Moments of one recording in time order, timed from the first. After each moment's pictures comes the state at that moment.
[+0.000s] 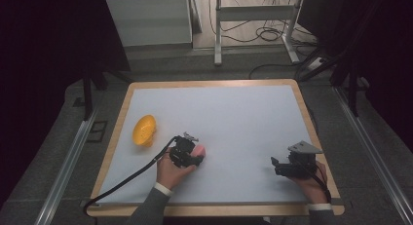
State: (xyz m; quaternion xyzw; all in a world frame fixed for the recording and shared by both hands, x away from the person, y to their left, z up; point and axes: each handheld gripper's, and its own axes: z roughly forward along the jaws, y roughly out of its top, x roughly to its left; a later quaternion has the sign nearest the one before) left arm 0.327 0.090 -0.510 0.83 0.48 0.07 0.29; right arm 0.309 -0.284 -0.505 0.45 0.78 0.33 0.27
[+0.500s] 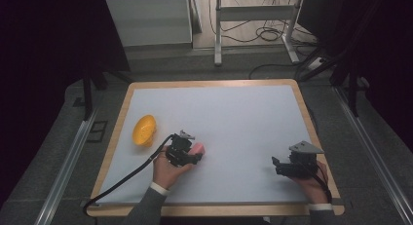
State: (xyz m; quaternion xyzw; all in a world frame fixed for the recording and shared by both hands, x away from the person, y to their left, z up) left arm 0.321 0.101 -0.494 0.82 0.47 0.07 0.32; right arm 0.309 -0.287 -0.504 0.45 0.78 0.33 0.28
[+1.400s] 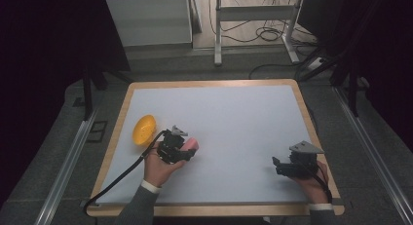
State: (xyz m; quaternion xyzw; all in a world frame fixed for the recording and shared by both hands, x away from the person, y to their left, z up) left arm 0.317 0.119 -0.472 0.82 0.46 0.10 0.32; right arm 0.310 -0.288 -0.505 0.45 0.78 0.33 0.28
